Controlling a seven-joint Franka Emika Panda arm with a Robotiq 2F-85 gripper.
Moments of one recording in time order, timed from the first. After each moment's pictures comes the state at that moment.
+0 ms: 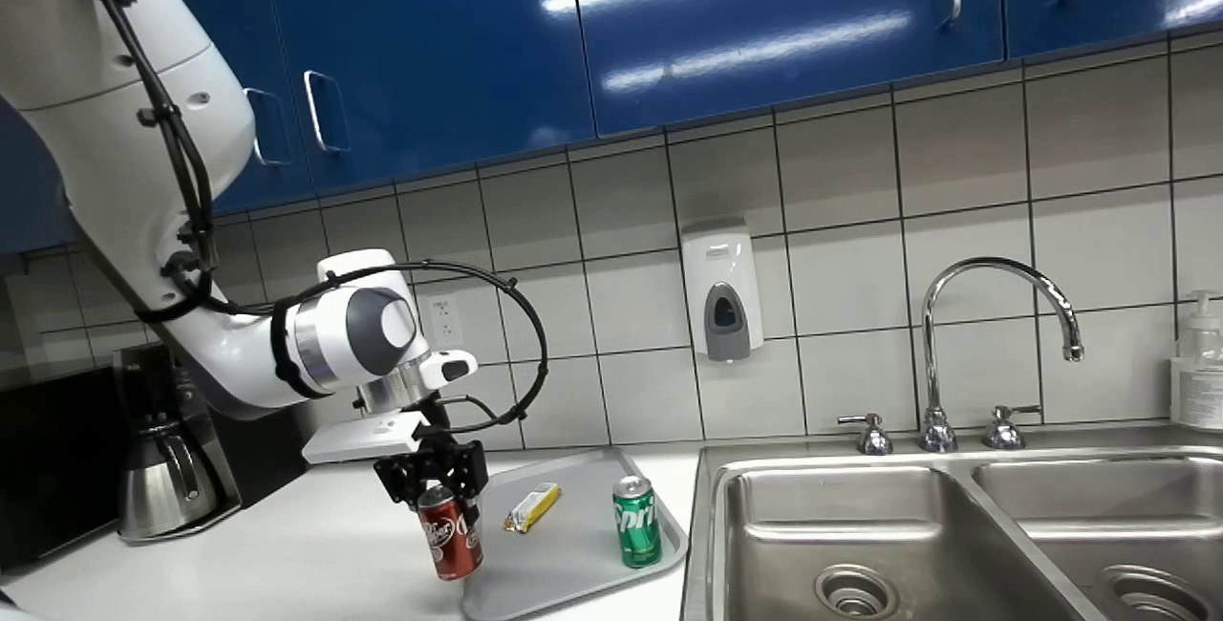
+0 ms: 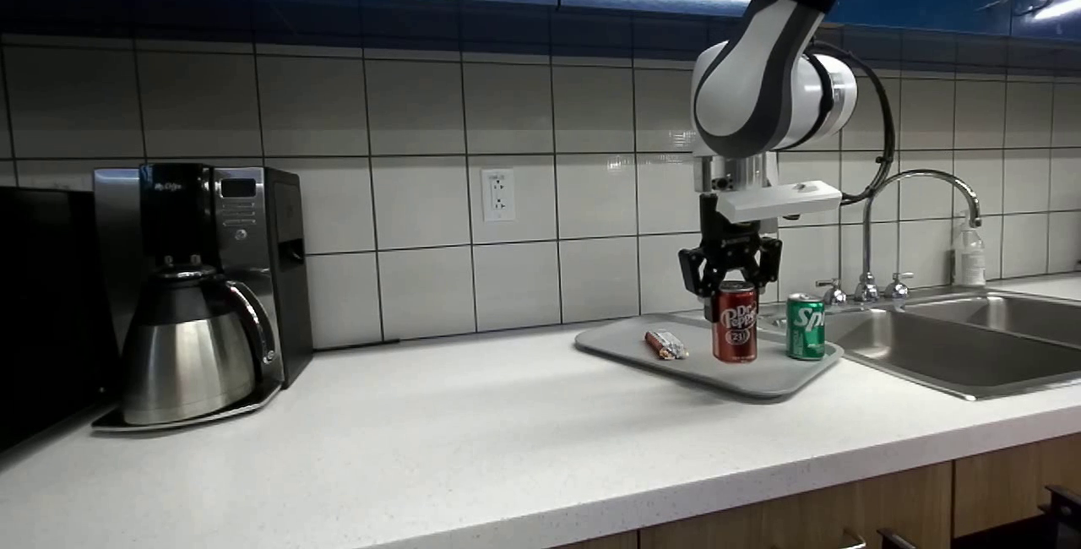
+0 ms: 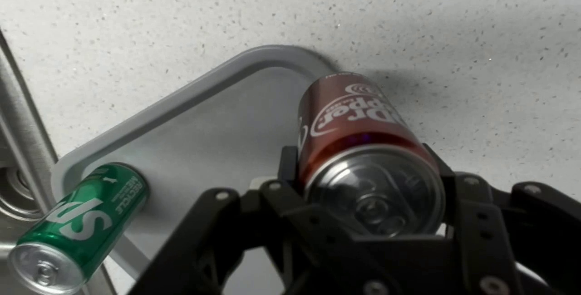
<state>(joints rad) 0.05 -0.06 0.06 -2.57 -0.21 2.61 0.26</state>
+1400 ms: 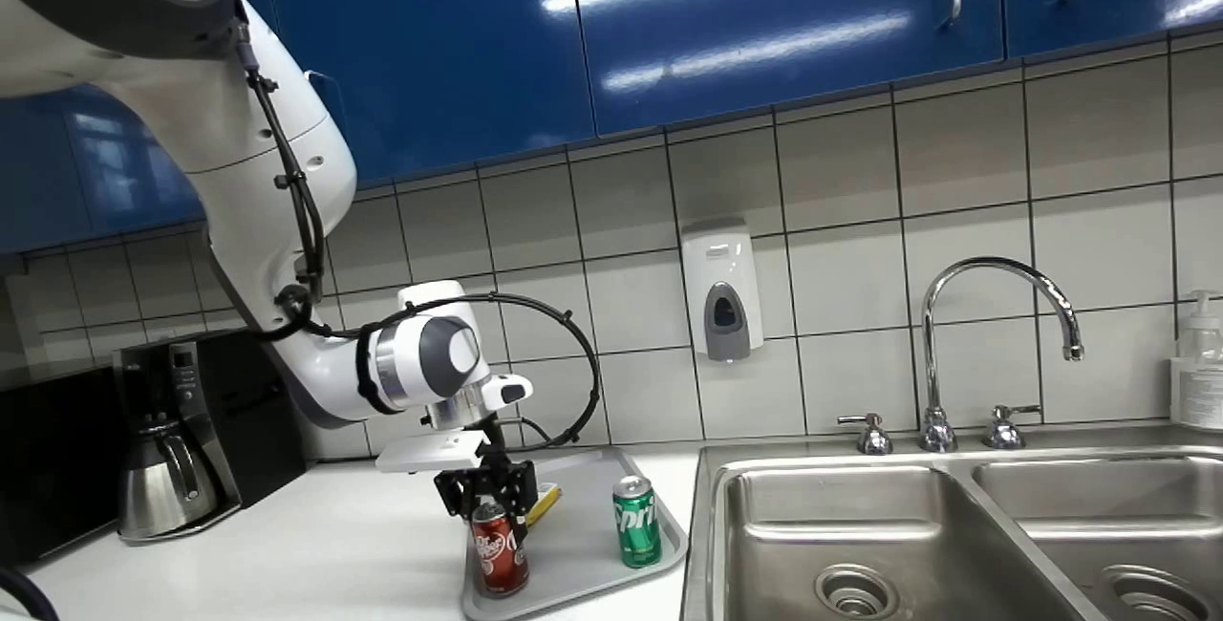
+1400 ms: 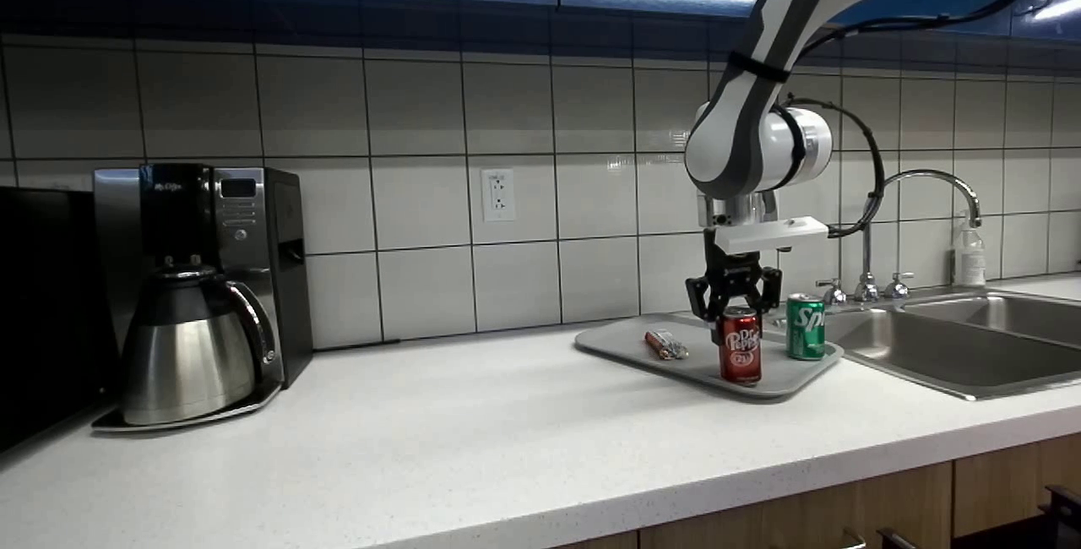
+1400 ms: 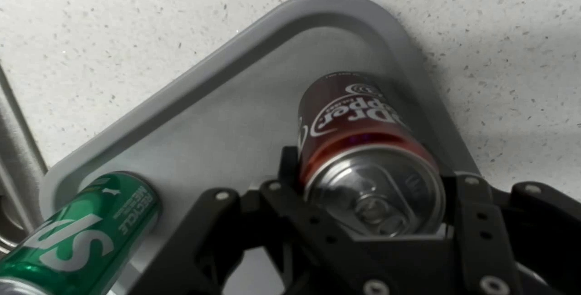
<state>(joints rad) 0.04 0.18 -0.01 -2.39 -0.18 2.61 0.21</state>
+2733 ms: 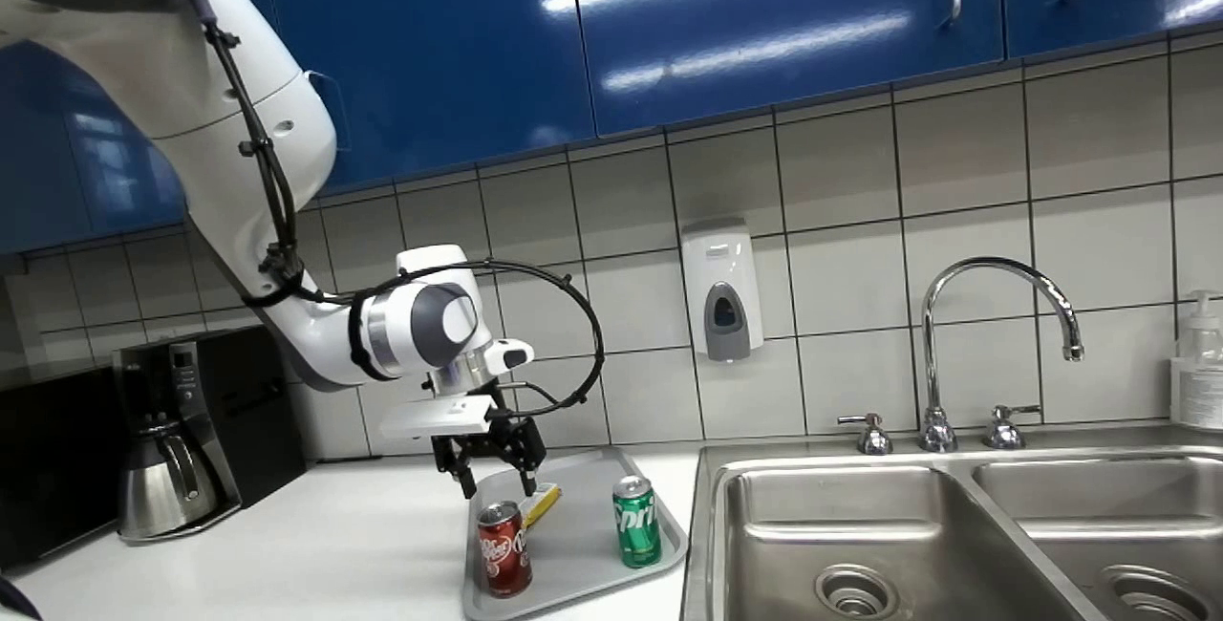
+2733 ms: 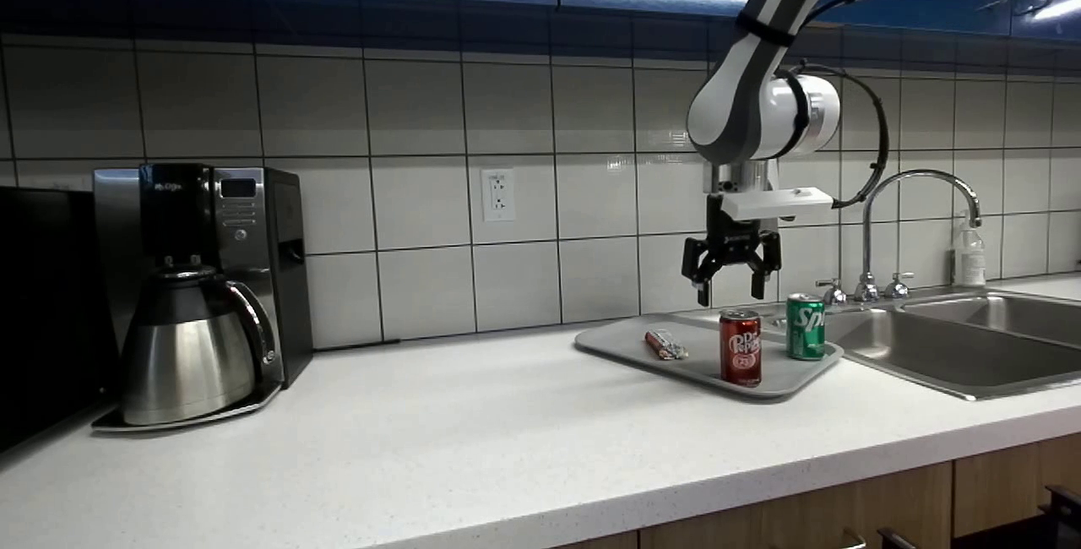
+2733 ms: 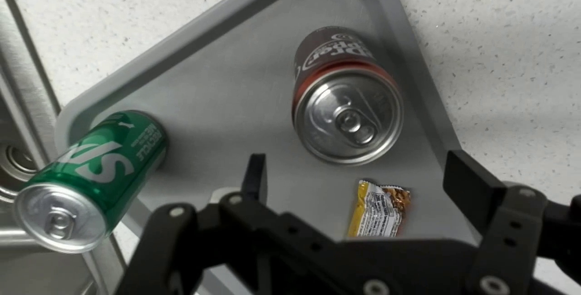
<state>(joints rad) 0.04 0.08 -0.03 -2.40 -0.10 2.61 0.08</state>
